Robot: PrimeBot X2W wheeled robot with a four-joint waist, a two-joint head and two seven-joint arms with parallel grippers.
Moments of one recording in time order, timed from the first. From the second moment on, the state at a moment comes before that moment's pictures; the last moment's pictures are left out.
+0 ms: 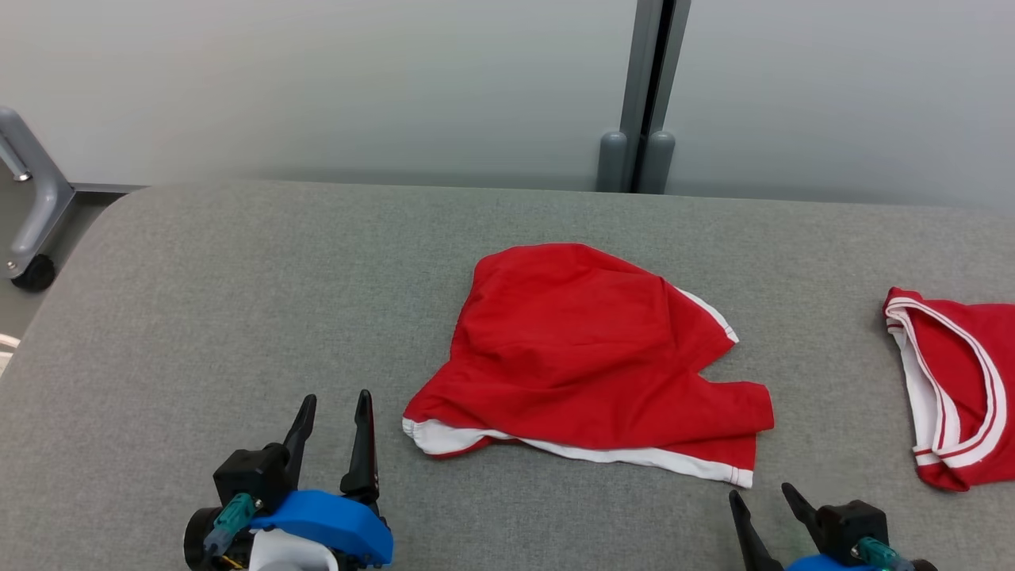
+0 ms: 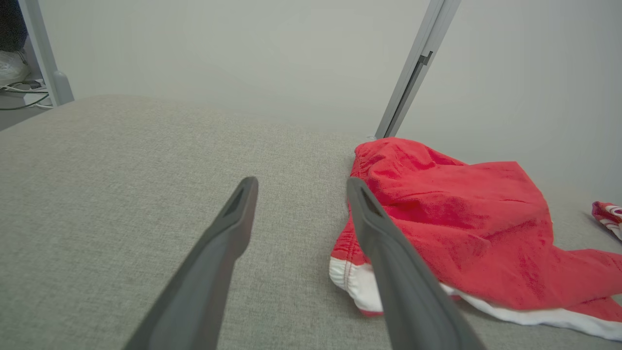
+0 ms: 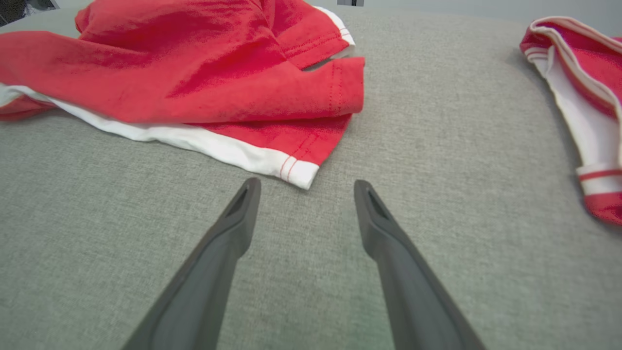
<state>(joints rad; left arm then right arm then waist) -0.15 0.10 -0.28 0.47 -0.42 -0.02 -0.26 0.00 -0.05 0.01 0.48 0.04 0.13 -0.14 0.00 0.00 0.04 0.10</state>
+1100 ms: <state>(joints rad) -0.17 0.11 -0.27 0.49 -0.43 -0.02 -0.26 -0.24 -0.05 0.03 0.80 0.08 0.13 -0.26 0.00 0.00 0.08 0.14</state>
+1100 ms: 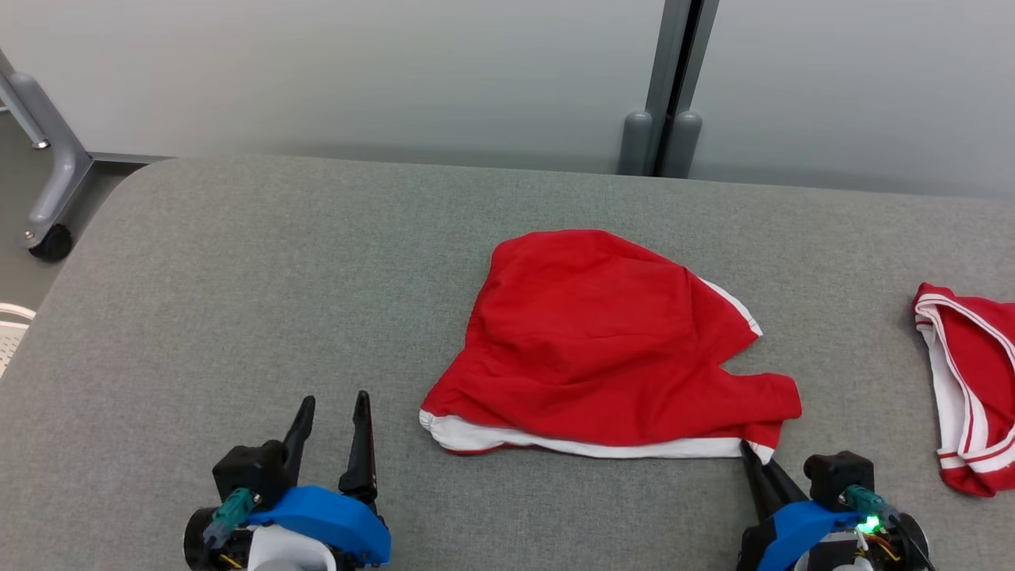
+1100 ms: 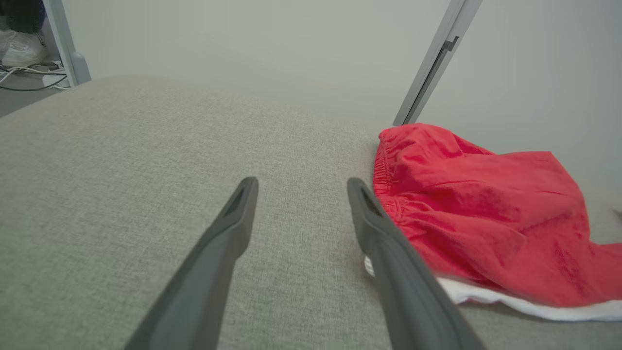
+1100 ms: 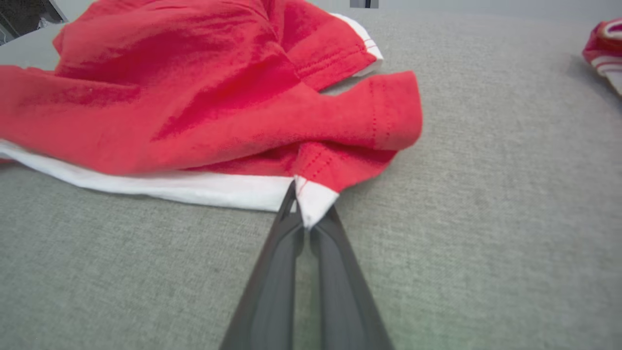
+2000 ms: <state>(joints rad) -0.30 0.06 -0.45 0.78 -0.50 -0.12 -0.14 -0.21 -0.05 0.03 0.67 0.07 0.13 -0.26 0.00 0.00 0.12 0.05</state>
